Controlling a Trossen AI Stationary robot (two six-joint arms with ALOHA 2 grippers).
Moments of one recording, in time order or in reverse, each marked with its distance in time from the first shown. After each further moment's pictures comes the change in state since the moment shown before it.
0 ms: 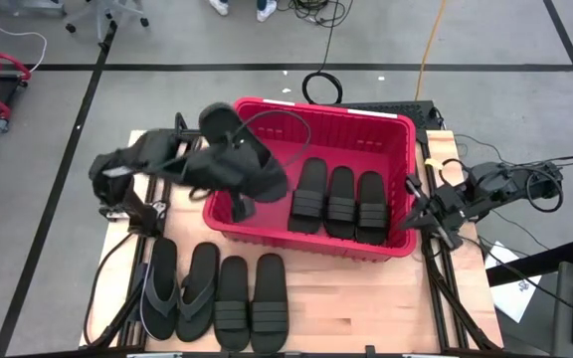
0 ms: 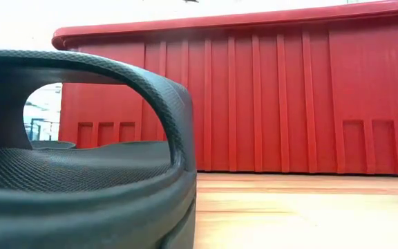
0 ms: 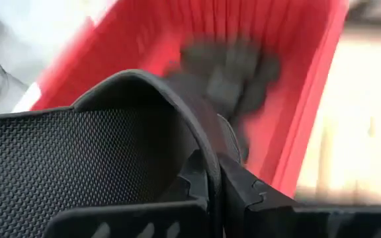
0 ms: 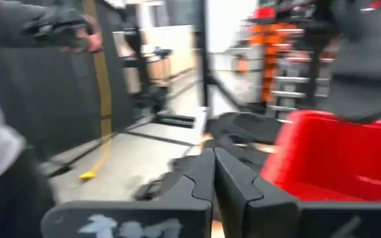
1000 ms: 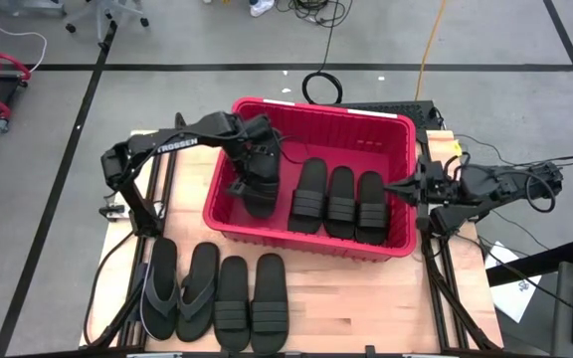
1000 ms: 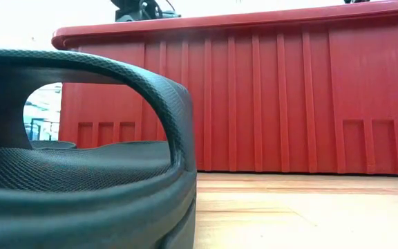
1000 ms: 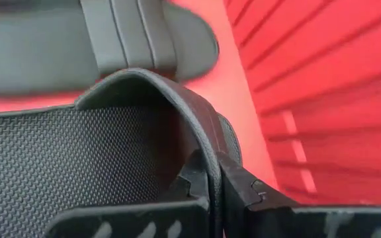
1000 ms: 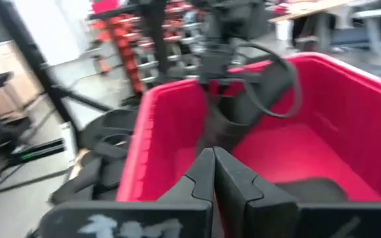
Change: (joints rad) left arm 0.568 0.001 -0.810 0.360 0.853 0.992; right arm -0.001 -0.004 0.000 -0.159 0.581 0.269
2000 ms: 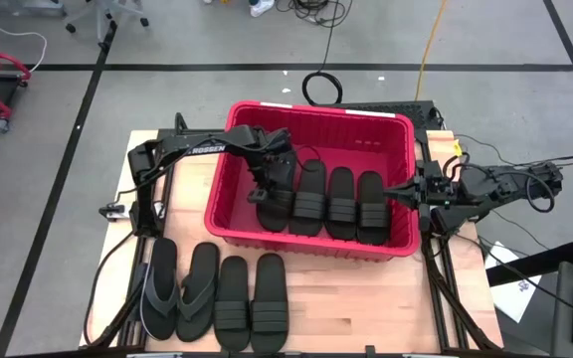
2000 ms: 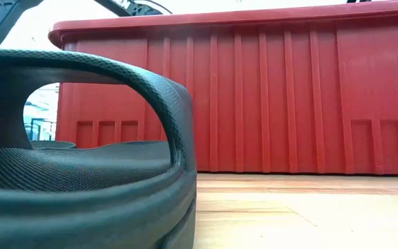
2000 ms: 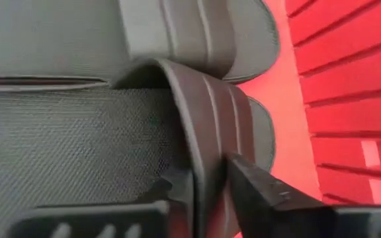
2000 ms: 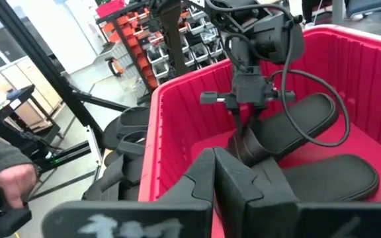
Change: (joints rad) left arm -0.031 0.207 0.002 0.168 -0.027 -0.145; right arm 0.001 -0.001 0.000 -0.018 -0.069 0.131
